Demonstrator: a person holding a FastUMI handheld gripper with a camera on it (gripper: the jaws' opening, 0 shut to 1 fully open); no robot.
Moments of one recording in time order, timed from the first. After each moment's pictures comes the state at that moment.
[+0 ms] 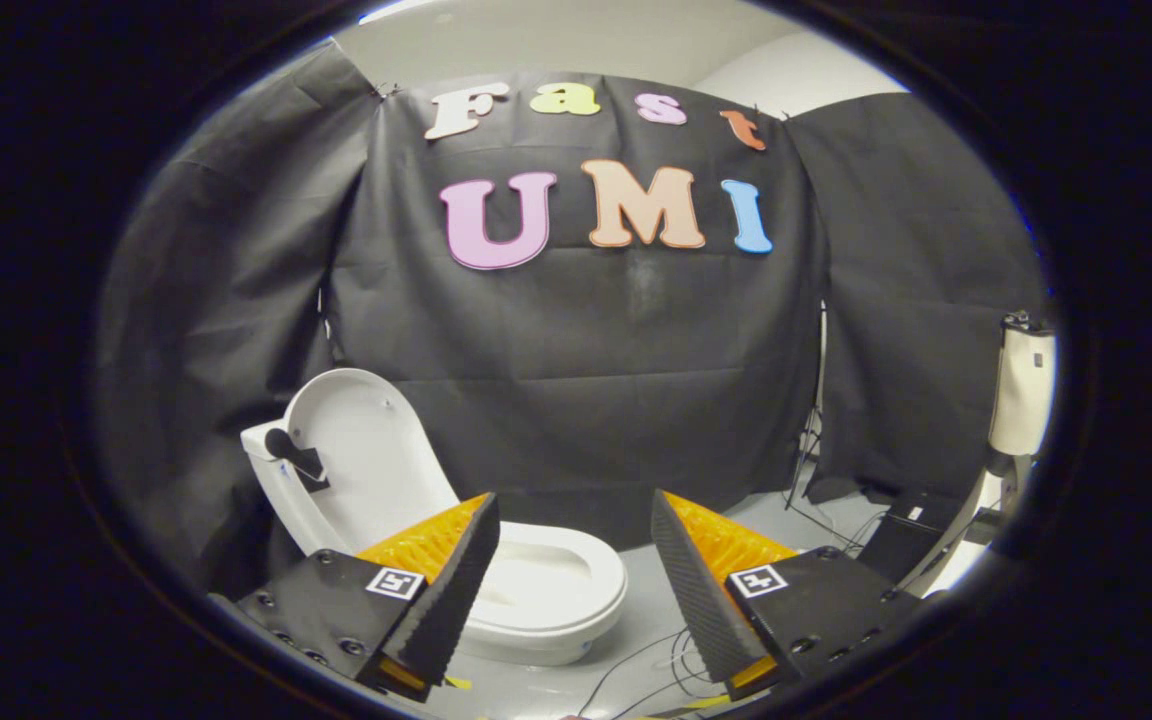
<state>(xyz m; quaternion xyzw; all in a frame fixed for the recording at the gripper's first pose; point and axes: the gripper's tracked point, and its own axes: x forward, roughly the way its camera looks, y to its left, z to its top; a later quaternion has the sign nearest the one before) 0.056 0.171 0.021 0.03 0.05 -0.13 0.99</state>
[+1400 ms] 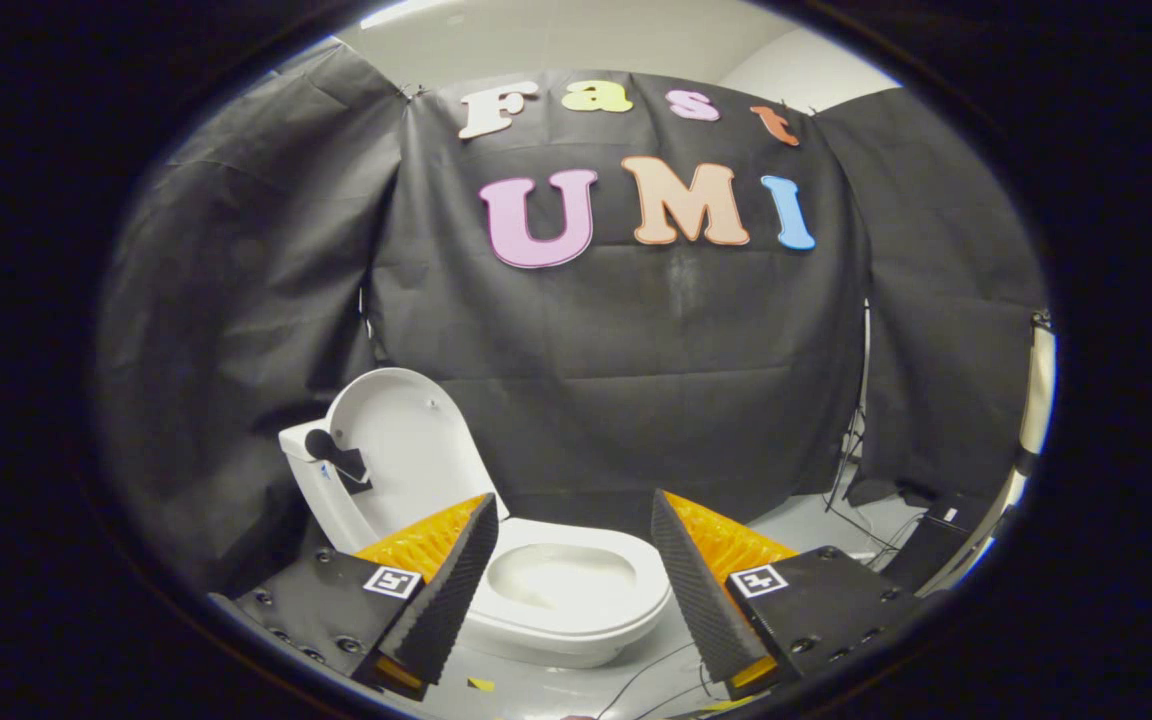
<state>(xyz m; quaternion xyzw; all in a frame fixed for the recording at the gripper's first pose) 0.070 0.196 0.019 0.04 0.04 -0.09 0.99</state>
